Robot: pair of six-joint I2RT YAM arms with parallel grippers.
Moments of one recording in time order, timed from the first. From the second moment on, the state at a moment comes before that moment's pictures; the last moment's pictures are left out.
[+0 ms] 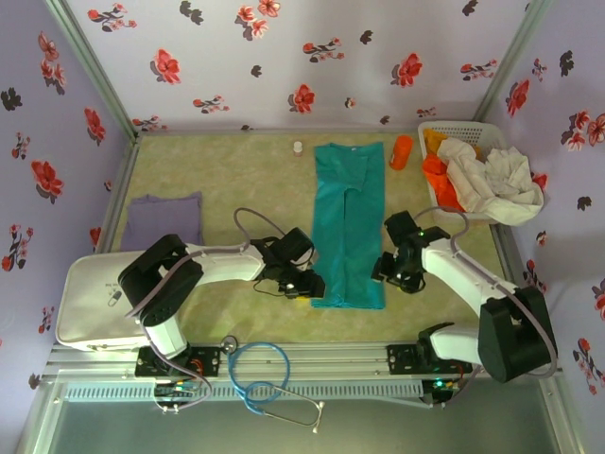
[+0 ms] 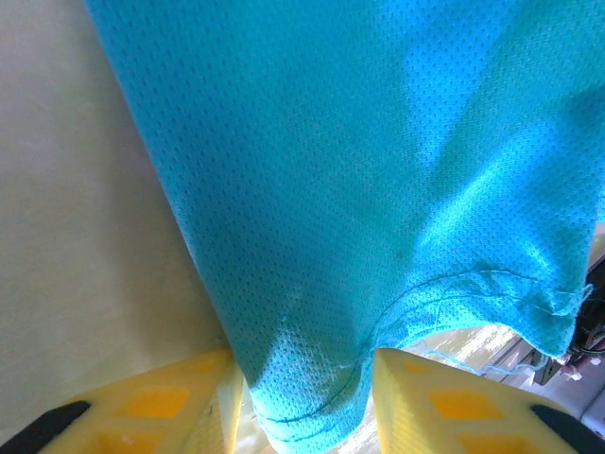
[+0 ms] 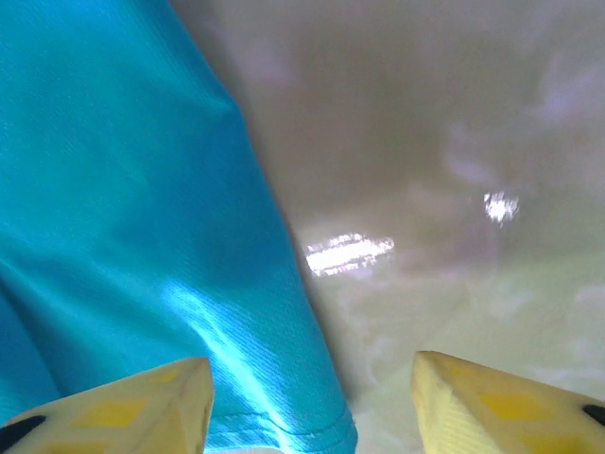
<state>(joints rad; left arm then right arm) -0.97 1.74 0.91 -0.30 0.45 -0.81 0.37 1.24 0.70 -0.91 -0.14 0.73</state>
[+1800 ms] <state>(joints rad) -0.83 1.69 1.24 -0.56 0.32 -0.73 0.46 1.10 0.77 -0.76 -0.10 1.04</state>
